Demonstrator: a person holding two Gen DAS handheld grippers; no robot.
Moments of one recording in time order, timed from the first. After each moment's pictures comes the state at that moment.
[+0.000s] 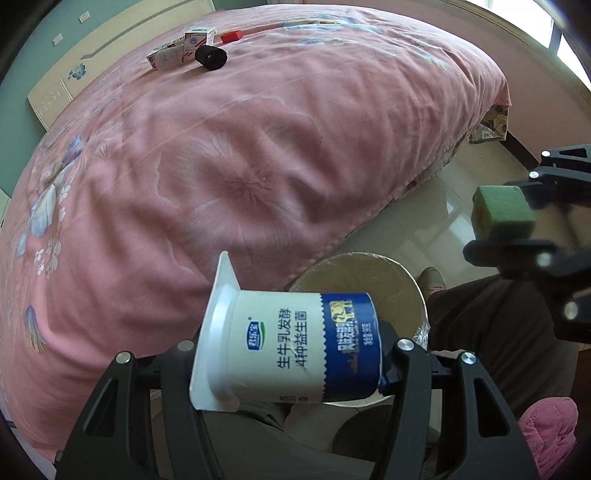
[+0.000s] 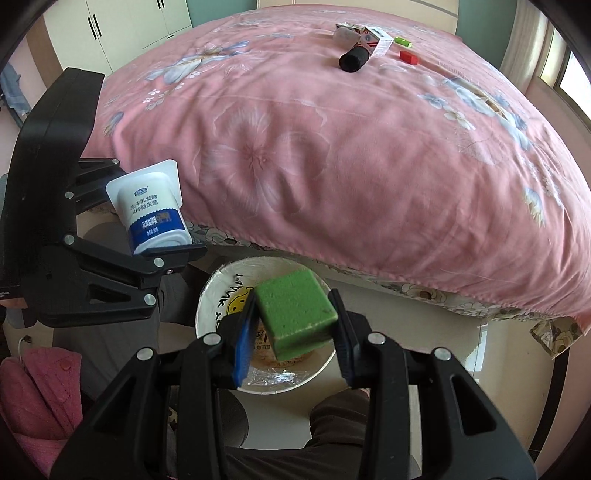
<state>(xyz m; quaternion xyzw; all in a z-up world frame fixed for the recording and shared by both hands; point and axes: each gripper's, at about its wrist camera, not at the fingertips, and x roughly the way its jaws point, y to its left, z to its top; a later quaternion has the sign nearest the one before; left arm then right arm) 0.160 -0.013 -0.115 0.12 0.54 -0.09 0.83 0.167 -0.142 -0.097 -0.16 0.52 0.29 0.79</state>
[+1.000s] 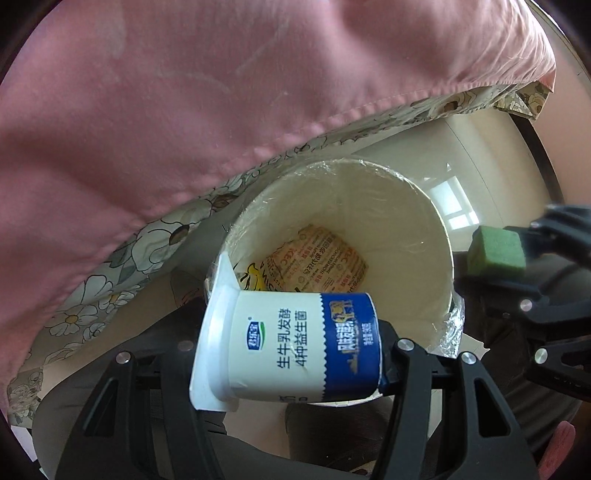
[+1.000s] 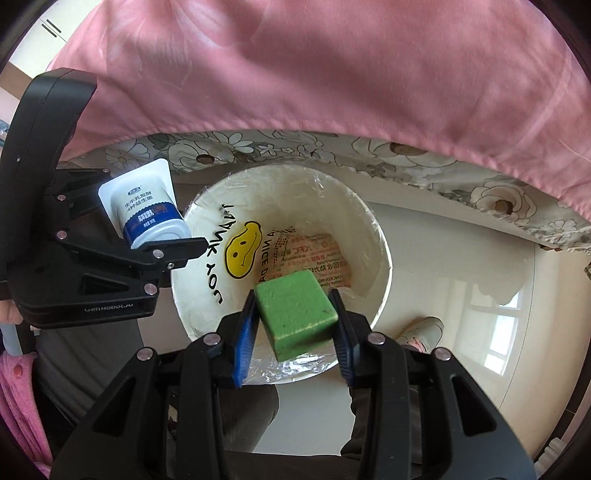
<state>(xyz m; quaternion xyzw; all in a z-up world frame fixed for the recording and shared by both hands) 0.180 -0.005 -0.270 0.02 0.67 -0.09 0.73 0.188 -0.132 -0.252 -0.11 0.65 0.28 0.70</state>
